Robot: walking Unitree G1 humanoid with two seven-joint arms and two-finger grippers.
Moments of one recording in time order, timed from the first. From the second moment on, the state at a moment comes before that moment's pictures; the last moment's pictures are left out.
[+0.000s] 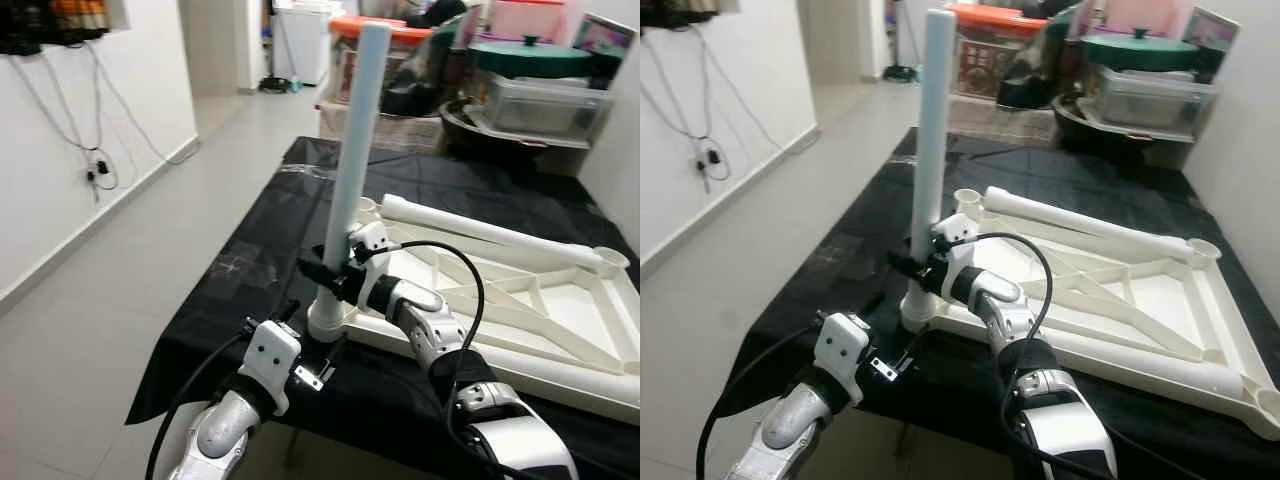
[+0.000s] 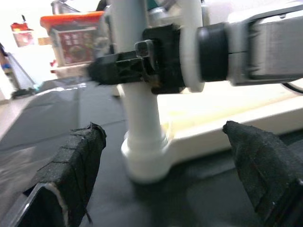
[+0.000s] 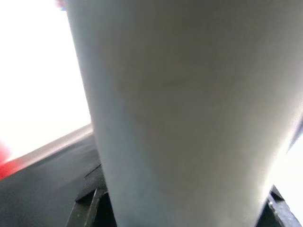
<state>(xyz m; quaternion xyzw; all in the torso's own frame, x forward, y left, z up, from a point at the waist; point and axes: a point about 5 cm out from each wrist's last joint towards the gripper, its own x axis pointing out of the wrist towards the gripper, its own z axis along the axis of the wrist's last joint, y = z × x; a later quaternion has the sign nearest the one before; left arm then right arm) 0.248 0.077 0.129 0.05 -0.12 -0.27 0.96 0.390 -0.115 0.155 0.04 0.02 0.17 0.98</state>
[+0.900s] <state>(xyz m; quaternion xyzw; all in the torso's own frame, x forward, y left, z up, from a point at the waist) 0.247 0.077 0.128 0.05 -0.12 -0.27 0.96 0.386 -0.140 0.161 0.14 -0.02 0.18 0.97</state>
